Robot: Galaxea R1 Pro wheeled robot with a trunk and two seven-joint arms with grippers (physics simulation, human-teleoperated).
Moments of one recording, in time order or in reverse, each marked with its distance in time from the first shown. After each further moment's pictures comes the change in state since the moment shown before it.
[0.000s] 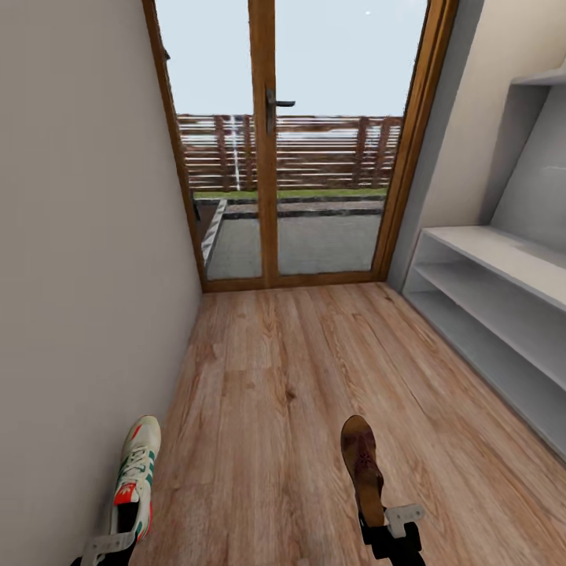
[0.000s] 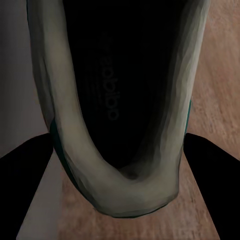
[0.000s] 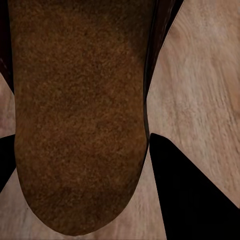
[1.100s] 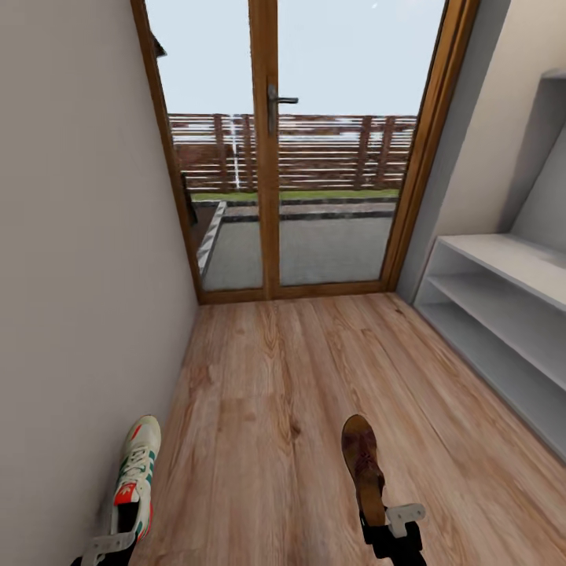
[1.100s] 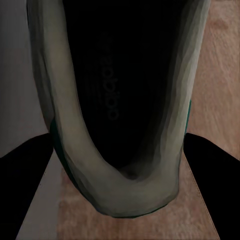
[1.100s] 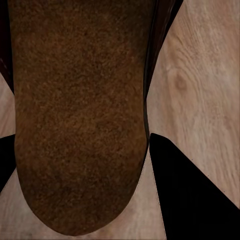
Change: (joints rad) left arm 0.000 -0.001 0.000 -0.001 0.000 0.000 0.000; right arm 0.000 -0.003 -0.001 -0.003 0.000 0.000 0.001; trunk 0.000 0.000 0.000
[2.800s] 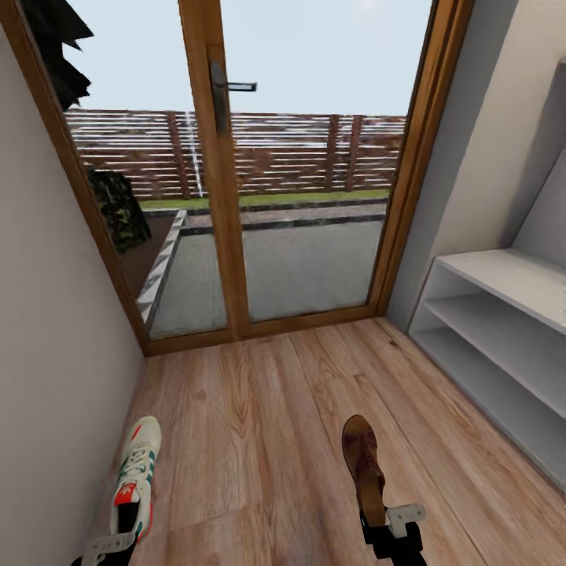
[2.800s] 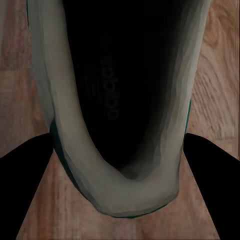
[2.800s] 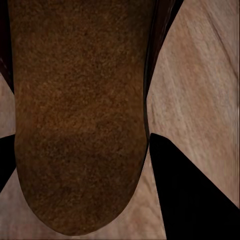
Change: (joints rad) left arm 0.000 -0.001 0.000 0.002 0.001 0.000 0.000; right arm 0.000 0.000 0.000 0.001 -0.002 0.000 -0.001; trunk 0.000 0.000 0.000
